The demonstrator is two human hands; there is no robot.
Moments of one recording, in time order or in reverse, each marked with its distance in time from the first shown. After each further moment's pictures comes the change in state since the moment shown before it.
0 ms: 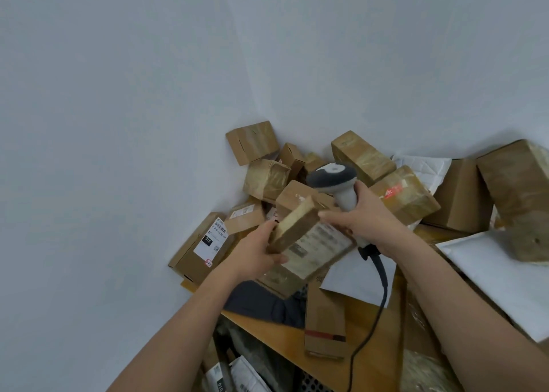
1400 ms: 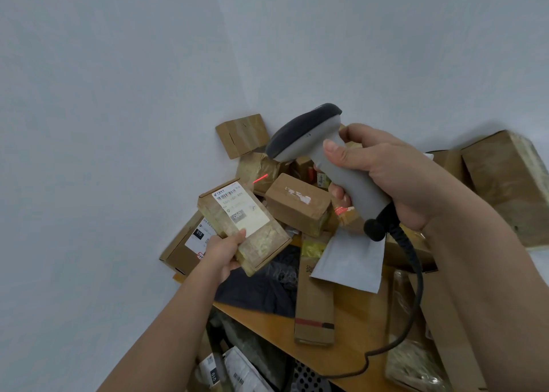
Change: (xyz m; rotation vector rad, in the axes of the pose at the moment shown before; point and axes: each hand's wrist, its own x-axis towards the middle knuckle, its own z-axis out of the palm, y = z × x) left_hand 0.003 -0.036 0.013 -1.015 0.377 -0.670; right_hand -0.068 -0.098 -0.030 0.269 -0.124 -0.061
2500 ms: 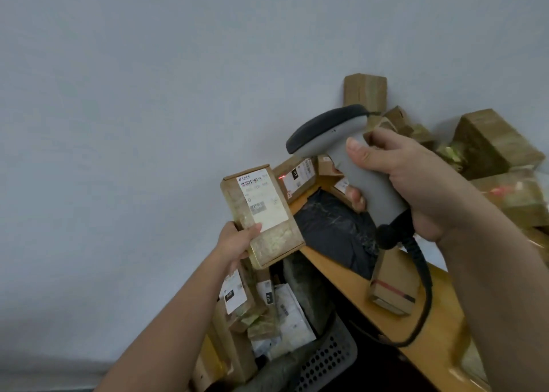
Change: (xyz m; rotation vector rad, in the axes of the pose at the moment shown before) left_hand -0.053 -0.099 -0.220 -0.099 0.138 0.006; right_hand -0.030 0.040 0.213 -0.030 -0.278 0.086
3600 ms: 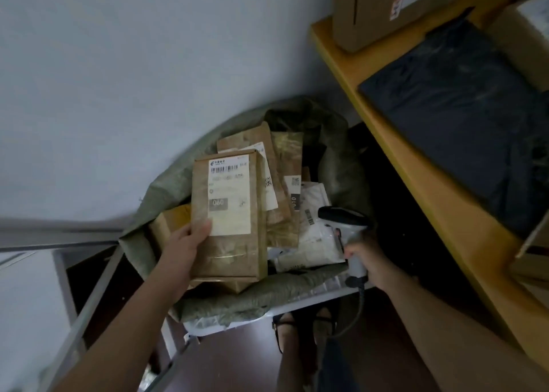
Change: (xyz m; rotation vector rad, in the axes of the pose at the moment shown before) left_hand 0.069 -0.301 -0.095 -0.214 0.290 -0.359; right_hand 0.115 0.585 -0.024 -0.301 0.058 0.953
